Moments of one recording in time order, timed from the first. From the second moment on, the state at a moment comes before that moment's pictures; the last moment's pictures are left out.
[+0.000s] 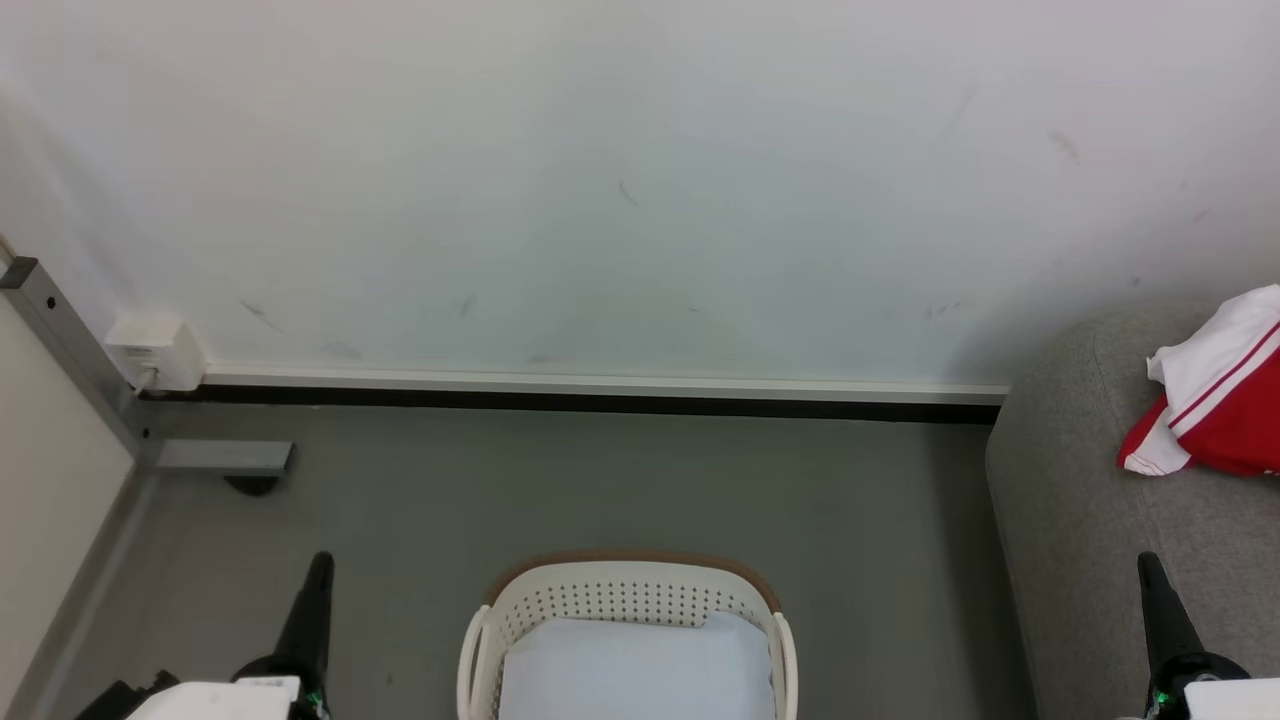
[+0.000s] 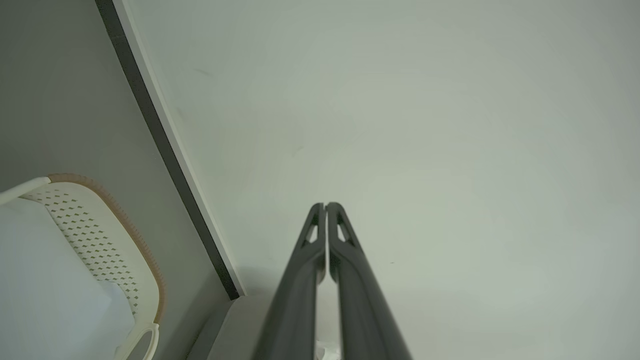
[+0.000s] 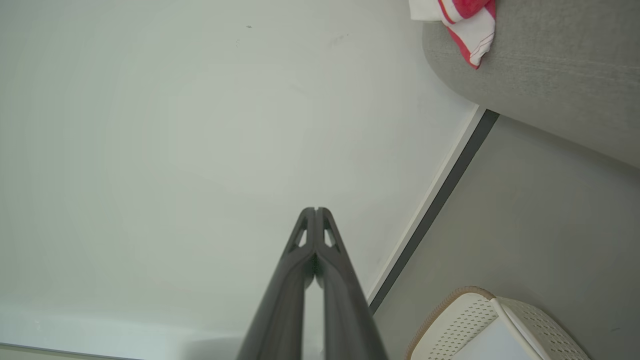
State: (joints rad) left arm -0.09 0.05 0.09 0.27 -1.45 -0.13 0.07; right arm -0.07 -0.04 -0.11 0.24 1.44 0.13 0.07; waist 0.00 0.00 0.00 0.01
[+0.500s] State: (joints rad) left arm -0.10 0.05 0.11 0.25 -1.55 -0.13 0.10; right arm -0.09 -0.05 -0.11 0.24 1.55 0.13 0.10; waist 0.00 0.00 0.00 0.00
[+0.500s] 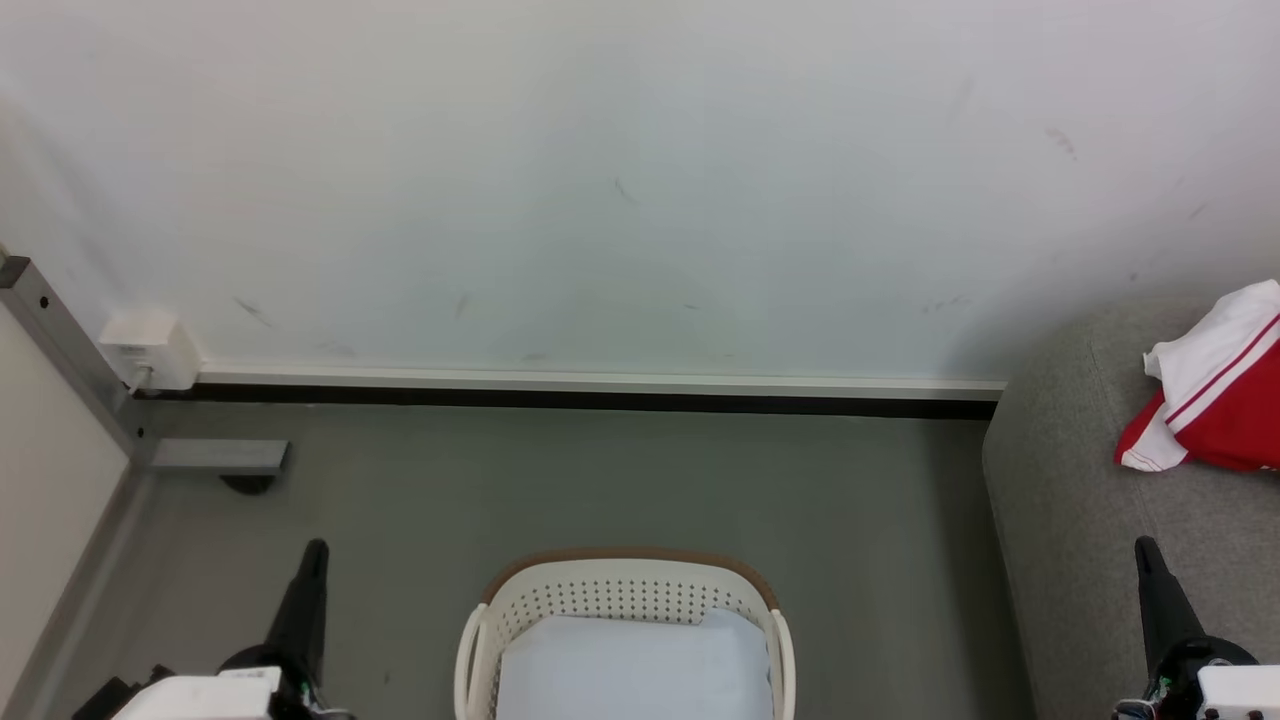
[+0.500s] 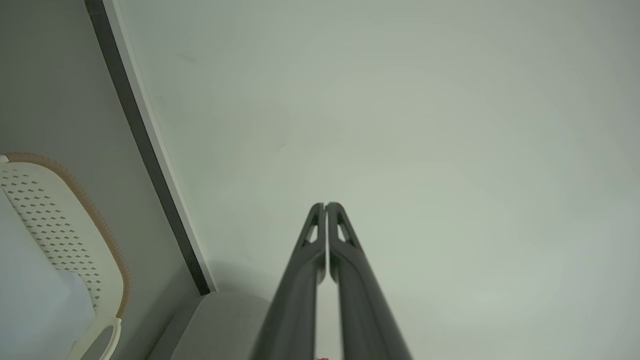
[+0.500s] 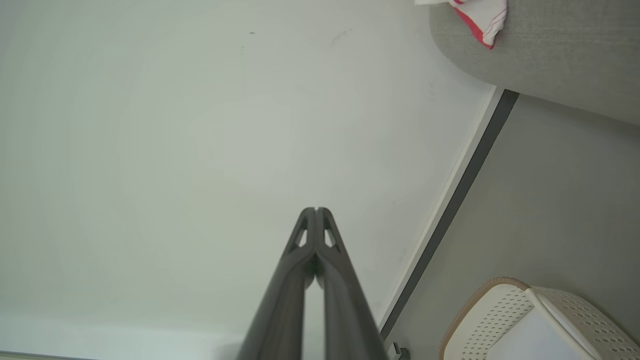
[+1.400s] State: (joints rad) left arm -0.11 0.05 0.11 0.25 -1.61 -0.13 0.11; right arm -0.10 -0.05 -0.11 0.24 1.61 0.13 0.11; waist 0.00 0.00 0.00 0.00
